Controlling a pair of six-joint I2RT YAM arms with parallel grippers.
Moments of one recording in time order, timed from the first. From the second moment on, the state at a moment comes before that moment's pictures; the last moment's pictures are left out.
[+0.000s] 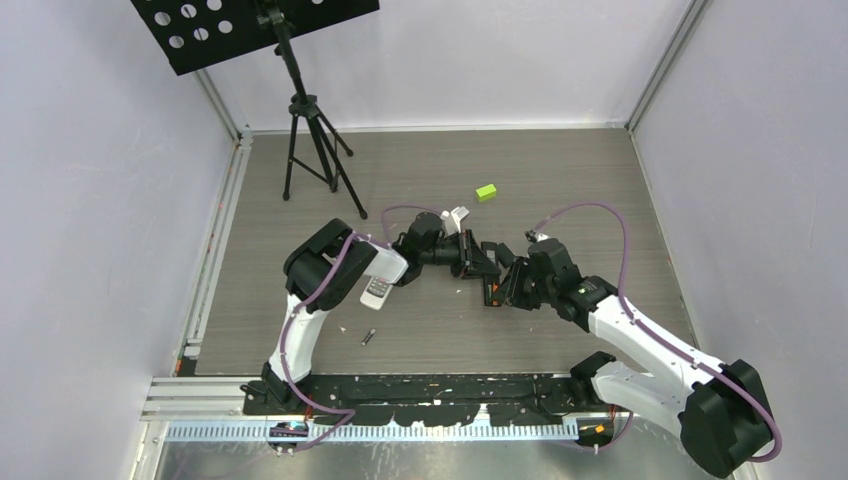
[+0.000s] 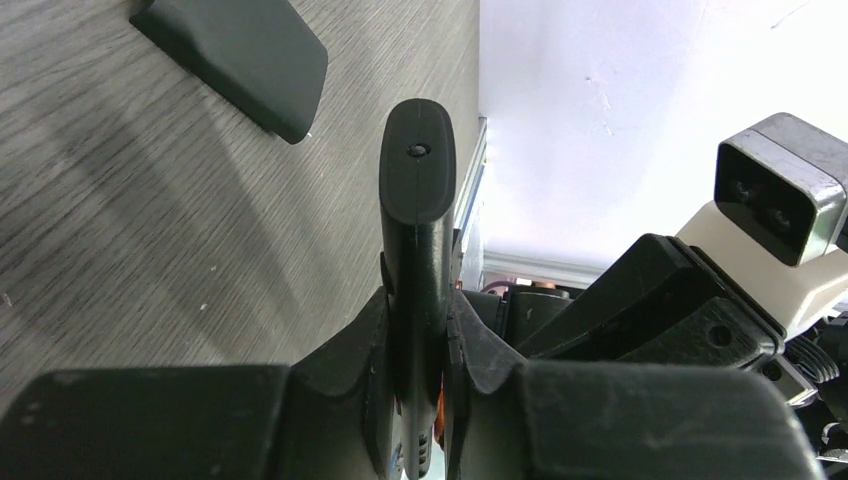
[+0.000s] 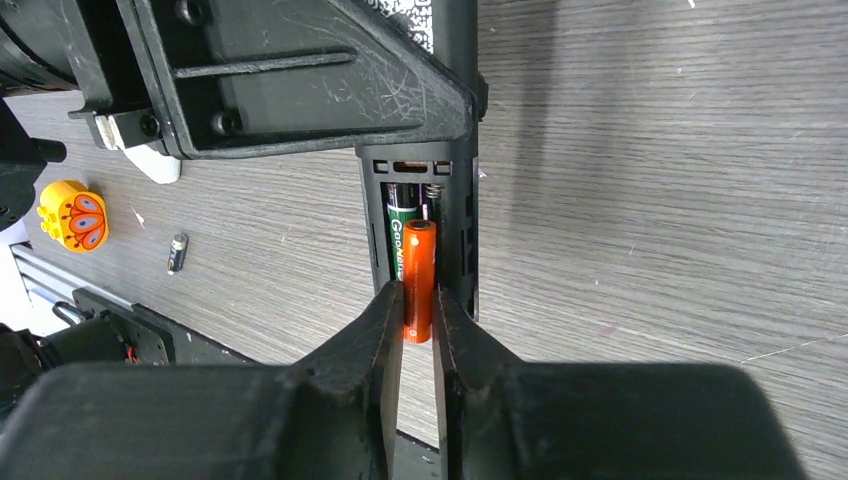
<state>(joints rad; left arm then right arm) -0.75 2.14 1.05 0.78 0.72 -1.24 0.51 0.96 0.52 -0.38 -0.14 0.74</state>
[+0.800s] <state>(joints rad) -0.74 2.13 0.97 0.95 0.67 -1.39 0.52 0.81 0.52 -0.35 -0.03 0.87</state>
